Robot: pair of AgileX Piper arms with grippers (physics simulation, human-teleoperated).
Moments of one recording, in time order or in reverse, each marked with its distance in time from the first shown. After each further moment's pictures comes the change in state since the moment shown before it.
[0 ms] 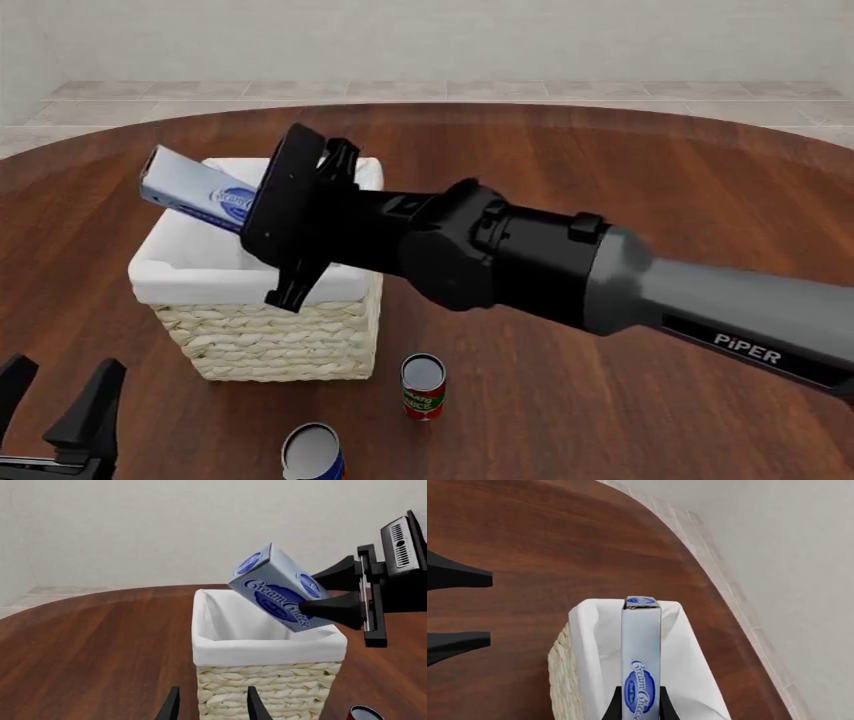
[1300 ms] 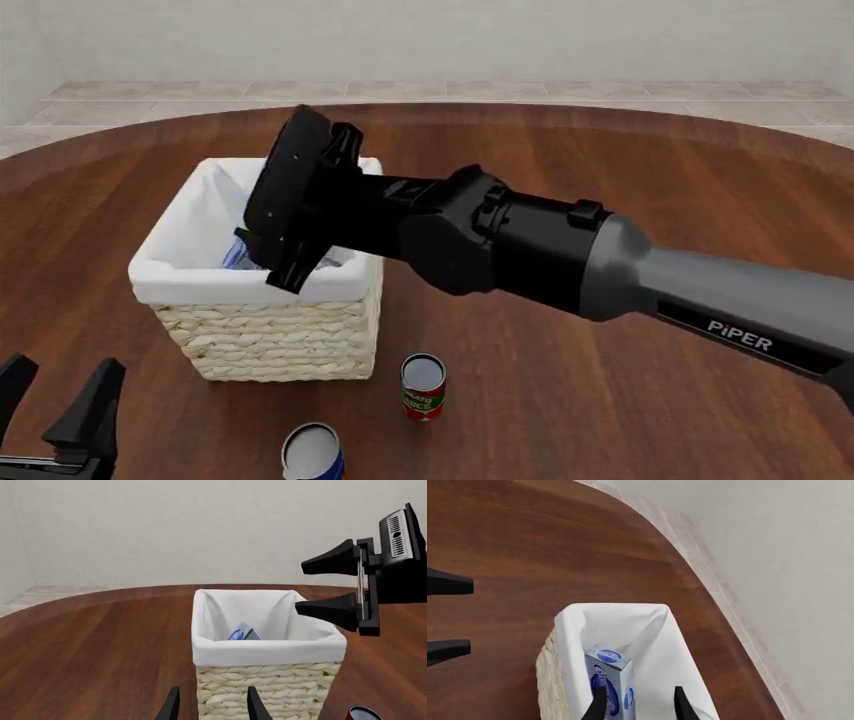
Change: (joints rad) left arm 0.000 0.000 -0.002 0.003 -0.006; right arm -0.021 0.013 -0.036 -0.004 -0.001
